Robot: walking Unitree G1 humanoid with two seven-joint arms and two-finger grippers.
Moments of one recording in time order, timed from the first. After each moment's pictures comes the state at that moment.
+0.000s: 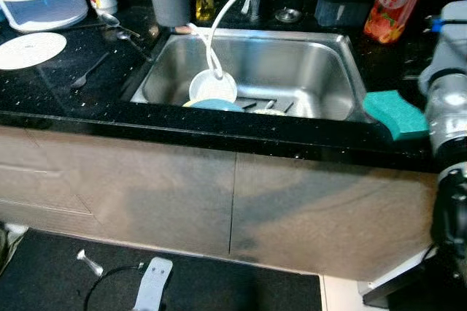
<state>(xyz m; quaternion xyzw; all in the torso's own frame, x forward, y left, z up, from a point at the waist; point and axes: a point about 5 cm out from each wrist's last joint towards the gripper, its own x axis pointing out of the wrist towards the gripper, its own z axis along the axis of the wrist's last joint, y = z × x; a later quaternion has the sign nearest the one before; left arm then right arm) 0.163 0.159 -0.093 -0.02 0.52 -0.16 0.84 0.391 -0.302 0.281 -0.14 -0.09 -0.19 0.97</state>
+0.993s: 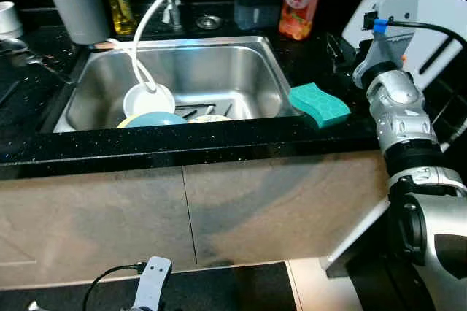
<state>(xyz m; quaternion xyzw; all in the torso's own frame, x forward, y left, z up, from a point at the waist) 0.170 0.157 -0.091 -0.02 0.51 -0.15 0.85 0.403 -0.230 0.283 -0.10 -0.16 0.01 0.98</state>
